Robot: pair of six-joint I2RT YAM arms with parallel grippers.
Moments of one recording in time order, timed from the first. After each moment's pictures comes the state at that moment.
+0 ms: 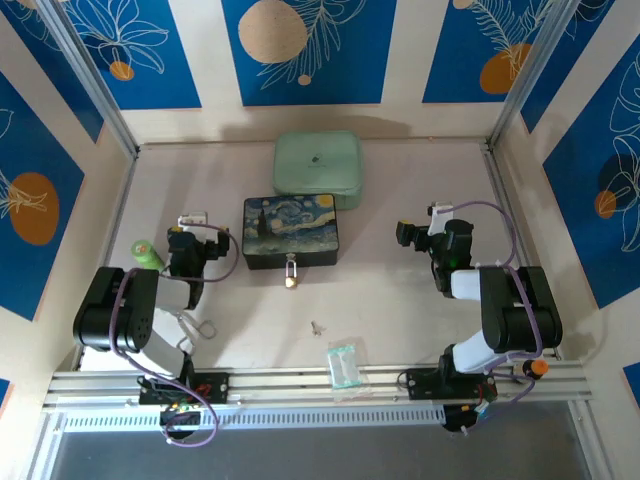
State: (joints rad) left arm -0.08 1.56 0.35 0.87 -0.13 0.05; right arm -0.01 1.51 0.41 0.71 -0.18 0.07
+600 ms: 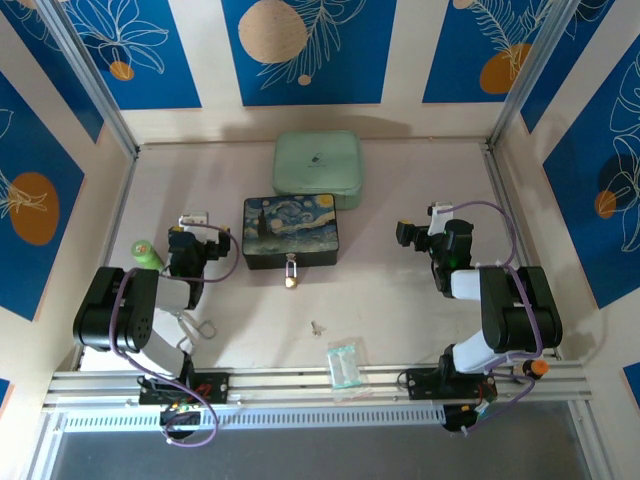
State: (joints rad) left arm -0.08 1.56 0.35 0.87 -0.11 0.06; right arm -0.01 1.51 0.41 0.71 -0.18 0.07
